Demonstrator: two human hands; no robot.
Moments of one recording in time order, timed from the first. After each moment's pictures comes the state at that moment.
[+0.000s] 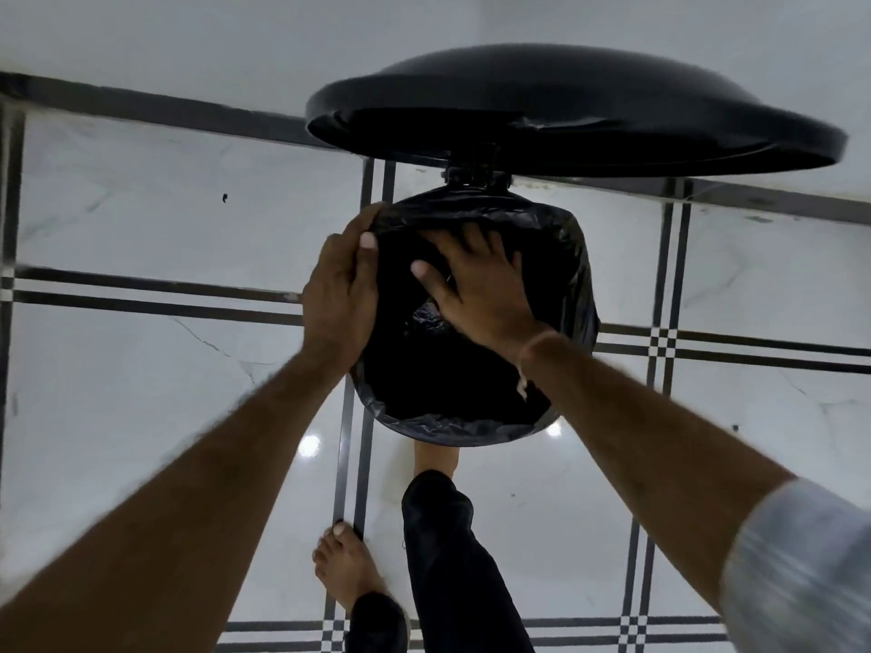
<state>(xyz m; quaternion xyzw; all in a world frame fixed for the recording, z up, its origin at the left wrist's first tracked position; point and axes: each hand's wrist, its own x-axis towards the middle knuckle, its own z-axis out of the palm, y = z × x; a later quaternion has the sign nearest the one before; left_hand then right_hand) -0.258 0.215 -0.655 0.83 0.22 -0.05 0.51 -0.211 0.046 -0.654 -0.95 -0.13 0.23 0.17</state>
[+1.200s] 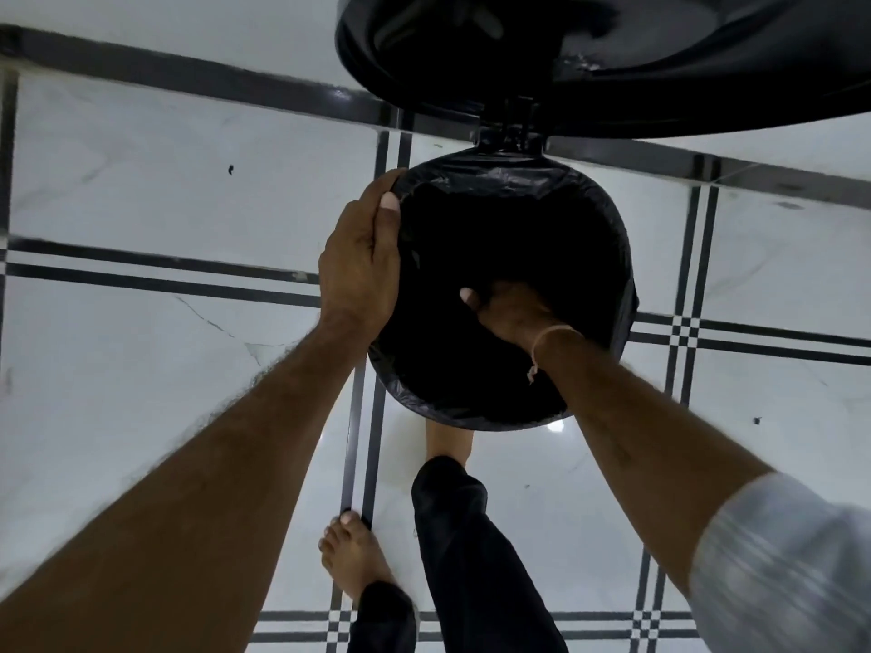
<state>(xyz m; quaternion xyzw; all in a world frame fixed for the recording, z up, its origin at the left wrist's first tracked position) -0.255 0.214 -0.665 0.83 0.23 -0.04 0.51 -0.230 0.024 -0.713 -0.88 0.01 0.47 0.11</state>
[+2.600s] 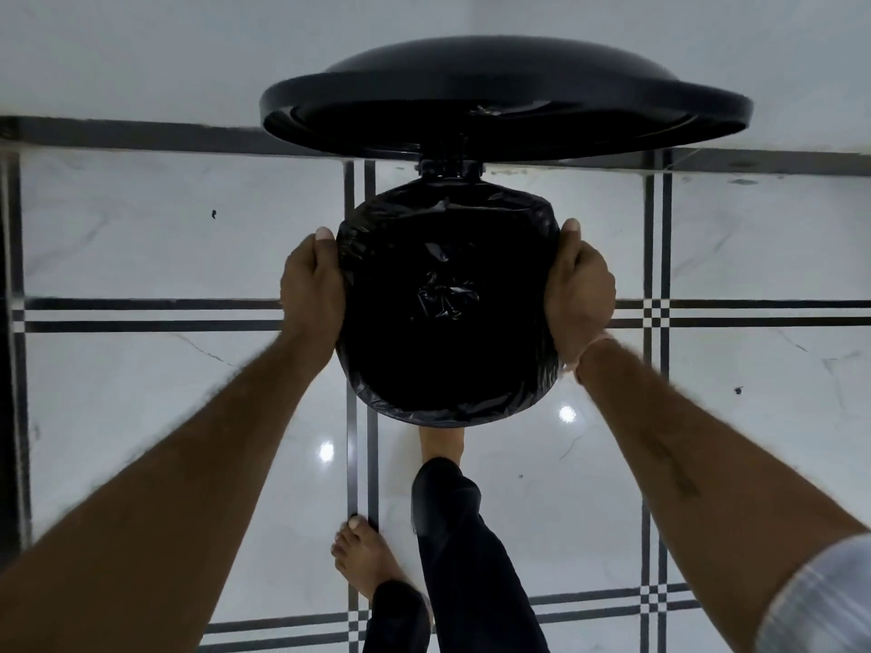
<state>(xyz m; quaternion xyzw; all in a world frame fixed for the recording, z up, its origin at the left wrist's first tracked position) -0.250 0.217 -0.650 0.77 0.31 -0.09 0.55 -0.226 -0.039 -0.640 -0.88 0.35 0.10 0.31</state>
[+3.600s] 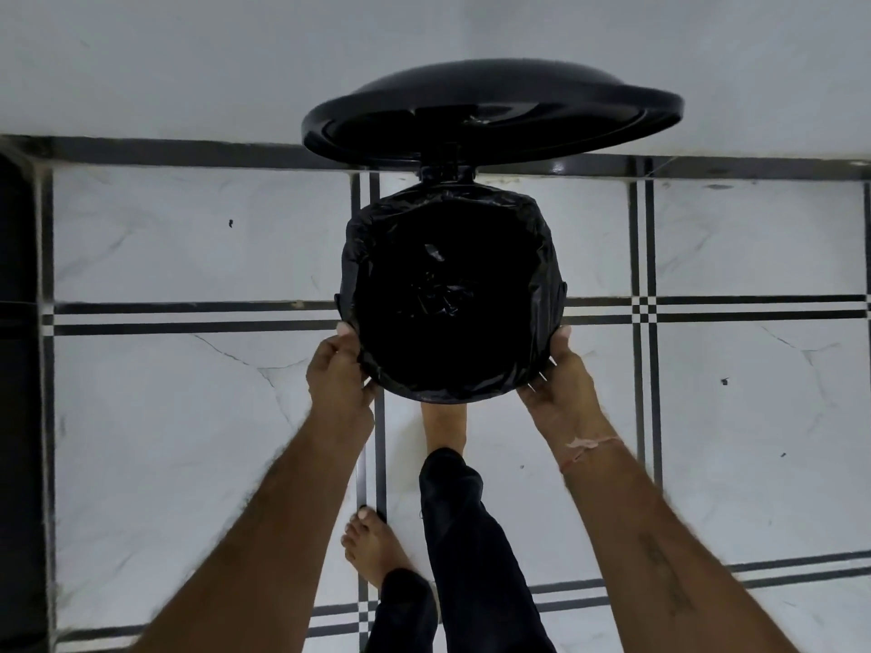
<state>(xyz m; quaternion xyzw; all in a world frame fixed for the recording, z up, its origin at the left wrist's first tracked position) -0.340 0.189 -0.602 0.44 0.56 -0.13 0.68 -0.337 -0.031 -0.607 -0.43 0.56 0.13 0.69</state>
